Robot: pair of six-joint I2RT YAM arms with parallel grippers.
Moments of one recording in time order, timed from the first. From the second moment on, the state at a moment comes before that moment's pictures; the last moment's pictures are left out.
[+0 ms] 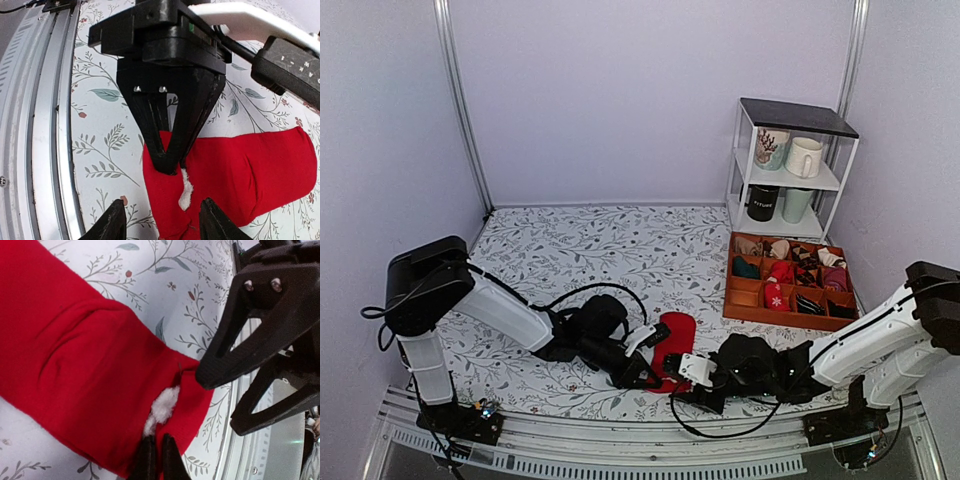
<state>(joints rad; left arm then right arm) -1.06 1.89 0.77 0.32 0.54 -0.31 1.31 1.50 0.45 0.42 0.08 -0.10</state>
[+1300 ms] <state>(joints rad) -1.16 1.62 0.41 0.76 0.25 0.06 1.08 1.65 0.46 0.47 -0.41 0.33</state>
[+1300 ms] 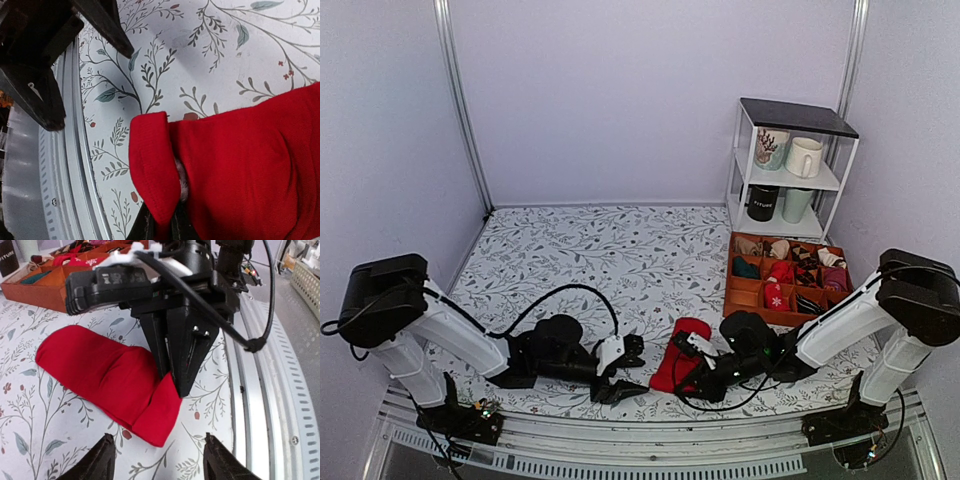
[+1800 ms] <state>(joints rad) -1.17 1.86 0.56 0.81 0.40 0.16 0.99 1.69 0.46 0.47 -0.63 0.46</state>
